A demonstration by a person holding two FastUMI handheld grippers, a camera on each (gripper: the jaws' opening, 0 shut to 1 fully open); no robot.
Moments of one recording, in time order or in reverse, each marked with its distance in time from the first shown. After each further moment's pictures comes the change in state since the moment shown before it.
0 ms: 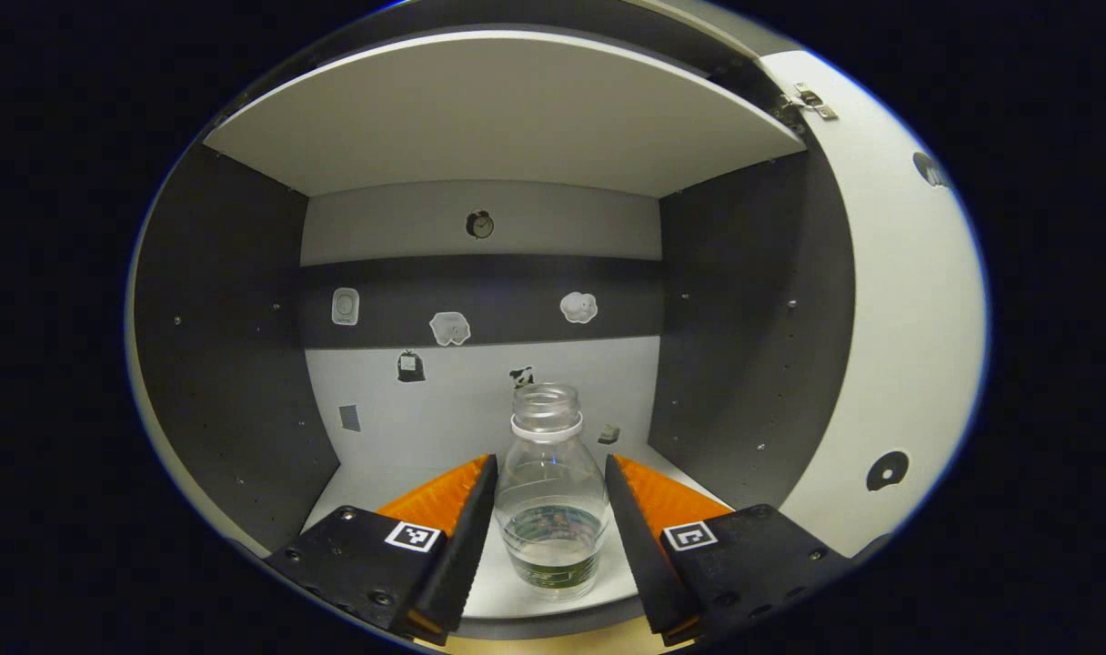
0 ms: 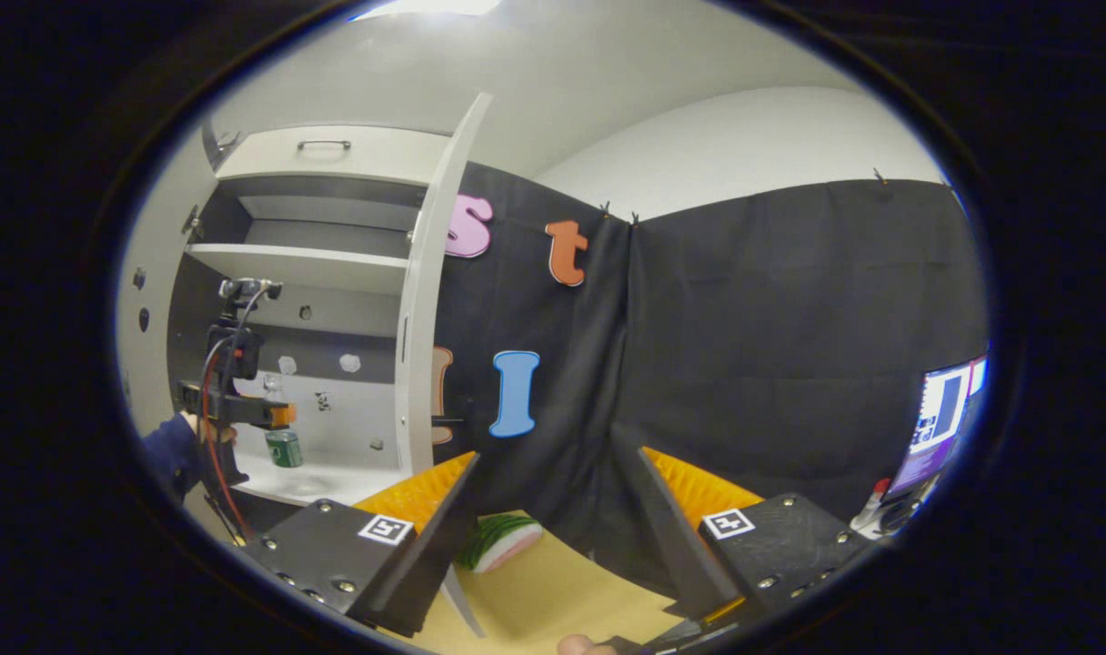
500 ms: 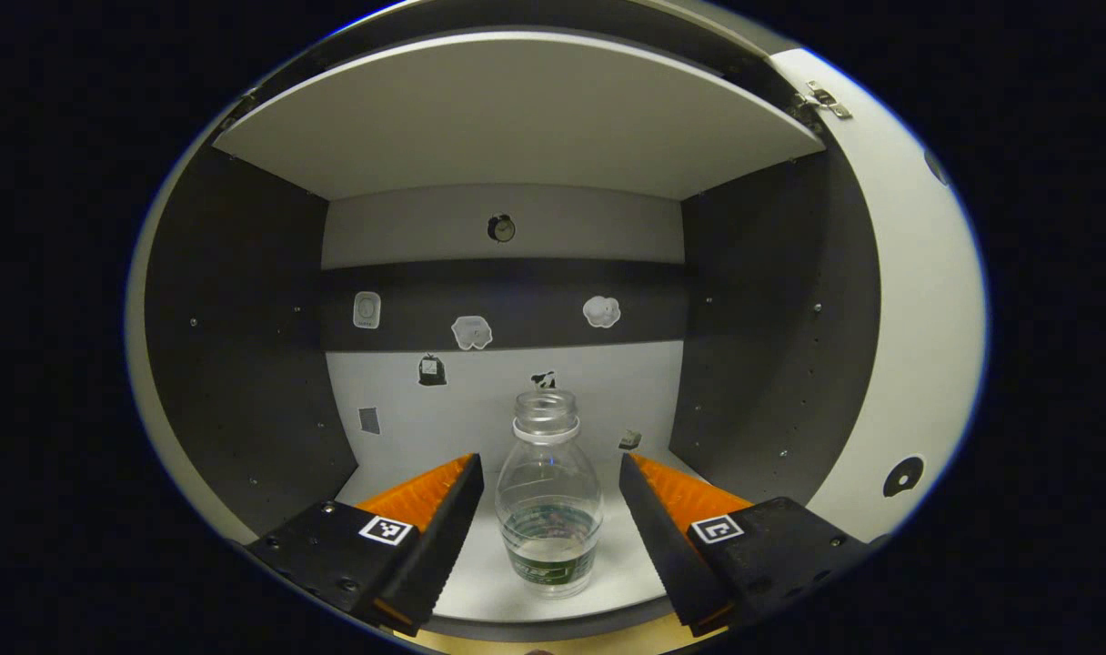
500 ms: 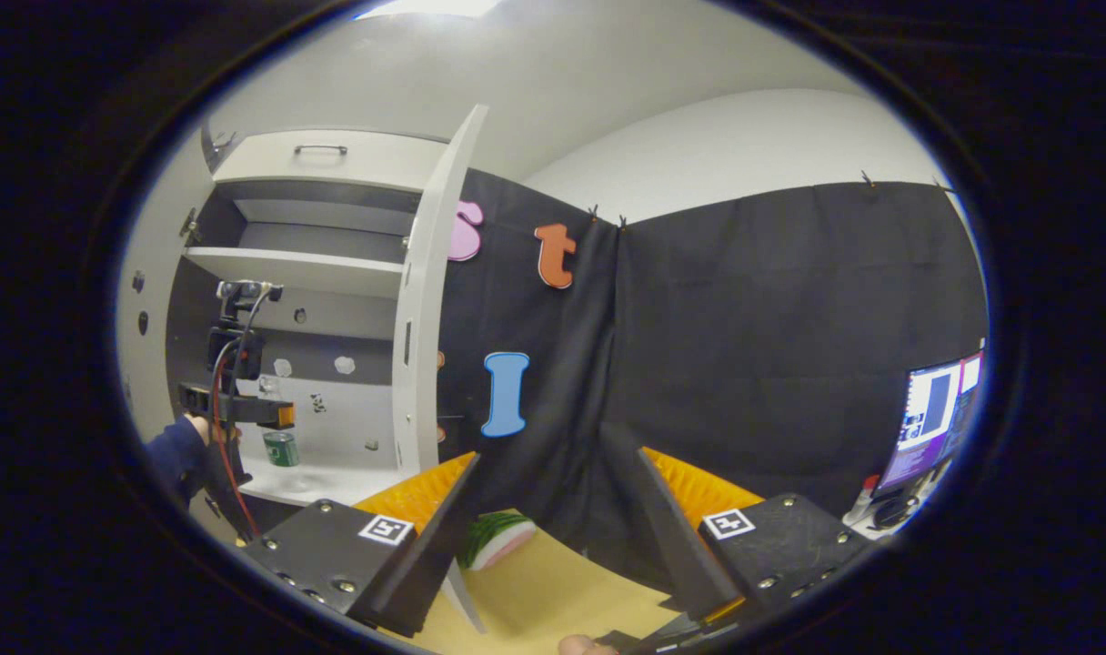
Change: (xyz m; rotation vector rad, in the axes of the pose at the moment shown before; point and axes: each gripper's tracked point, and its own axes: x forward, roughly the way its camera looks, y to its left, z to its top) left arm 0.021 0.016 -0.006 0.015 0.012 0.095; right arm -0.022 -0.008 0.002 -0.001 -0.003 -0.066
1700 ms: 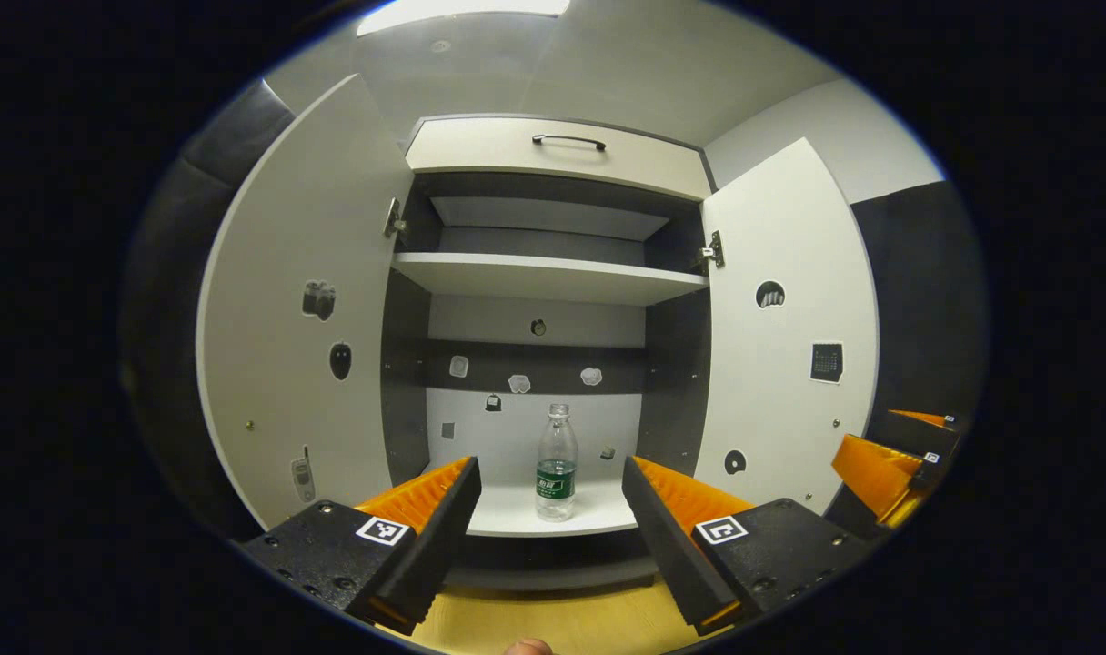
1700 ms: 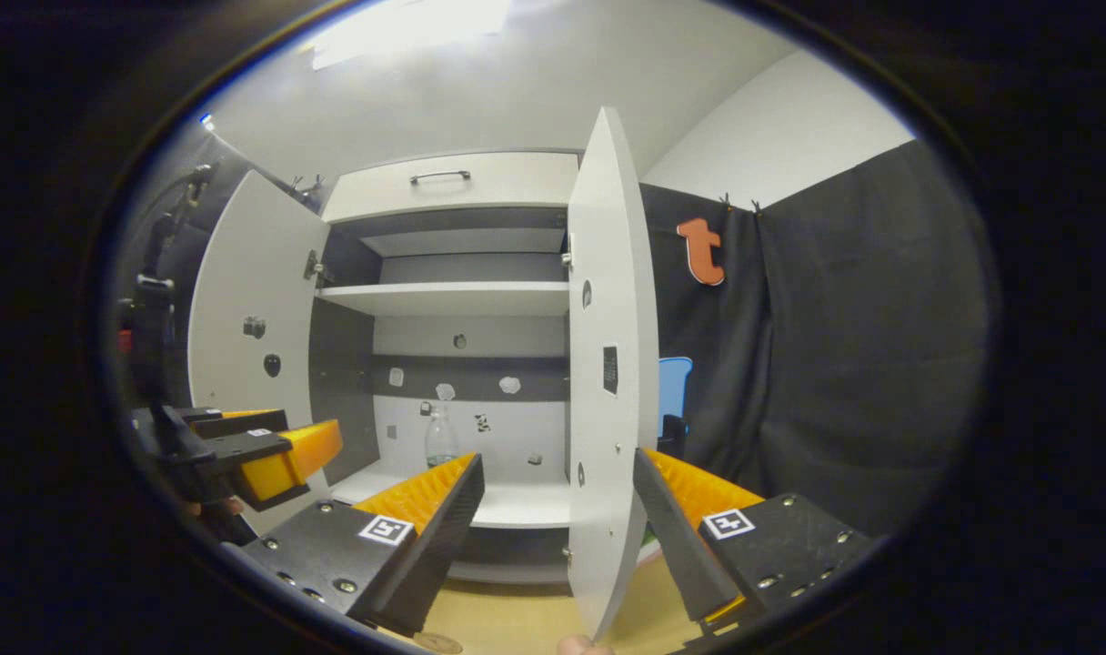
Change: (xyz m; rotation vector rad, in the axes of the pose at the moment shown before) left arm -0.269 -0.009 0.039 -0.054 -0.221 0.029; right arm -0.027 0.135 0.019 0.118 -0.012 0.496
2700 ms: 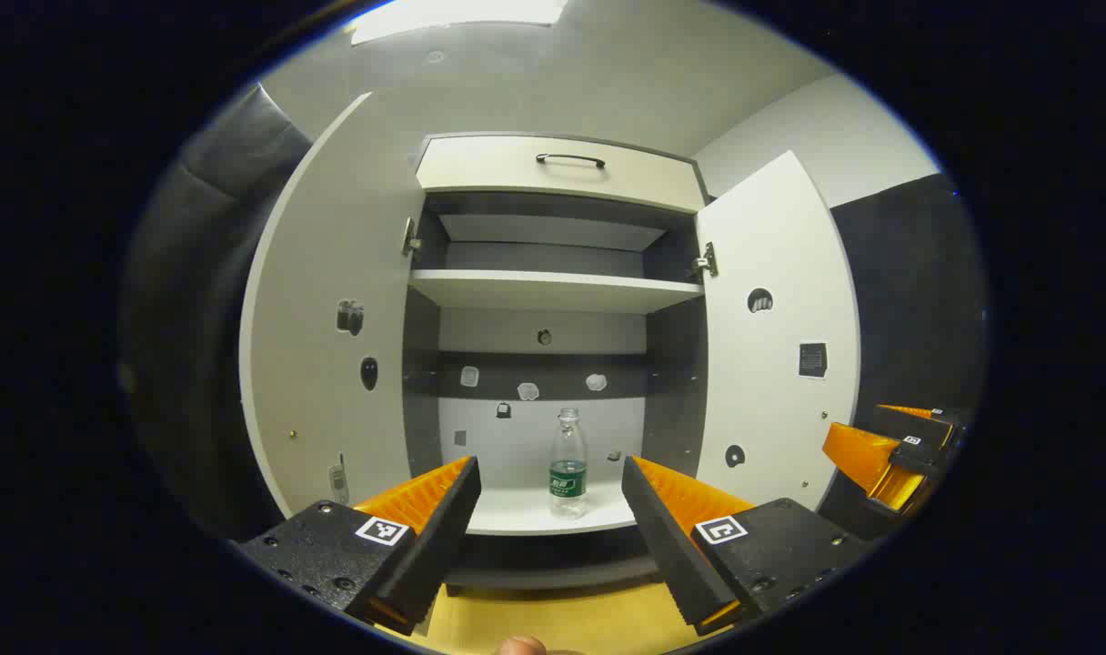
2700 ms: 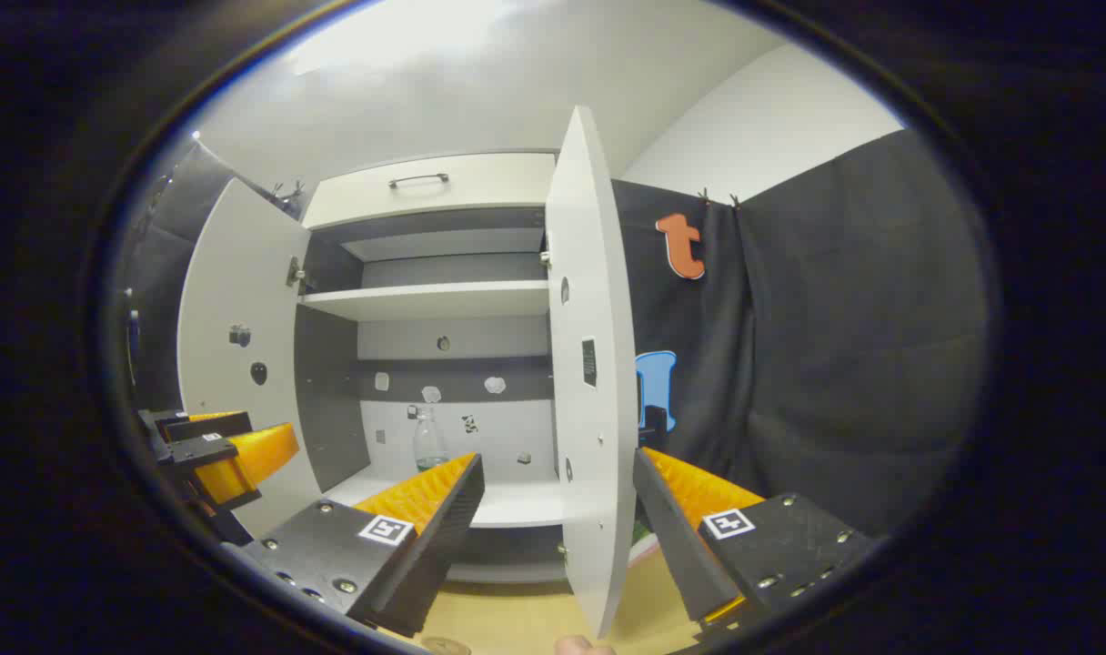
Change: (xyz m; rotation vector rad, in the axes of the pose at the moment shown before) left arm -0.045 0.018 0.008 0.020 -0.032 0.037; right arm 0.005 -0.009 -0.006 0.024 0.004 -0.024
